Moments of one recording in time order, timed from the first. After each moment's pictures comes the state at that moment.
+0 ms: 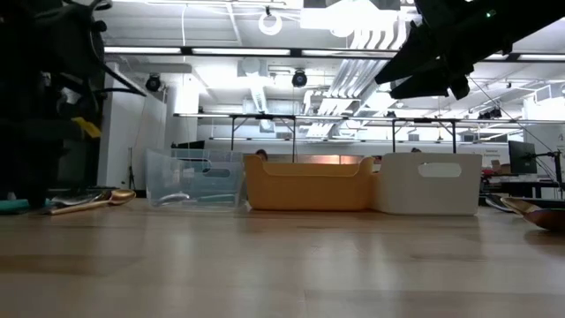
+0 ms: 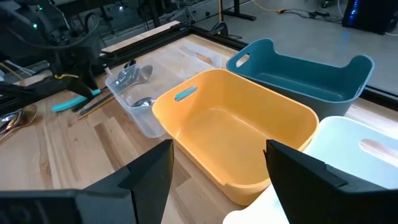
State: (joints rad) left arm -0.27 1.10 0.42 -0.83 -0.18 -1.24; right arm 0.33 1.10 0.54 0.03 0.82 0.59
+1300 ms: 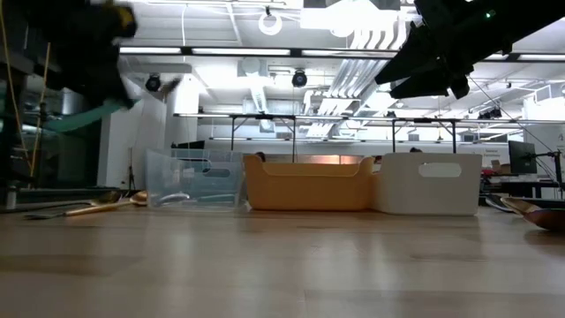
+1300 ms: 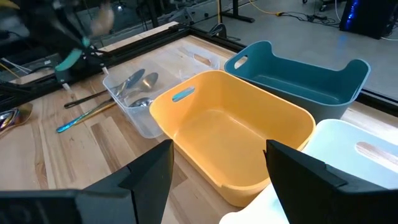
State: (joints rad) left arm -0.33 0.89 0.69 -0.80 -0.64 -0.86; right arm 0.33 1.10 0.54 0.03 0.82 0.58
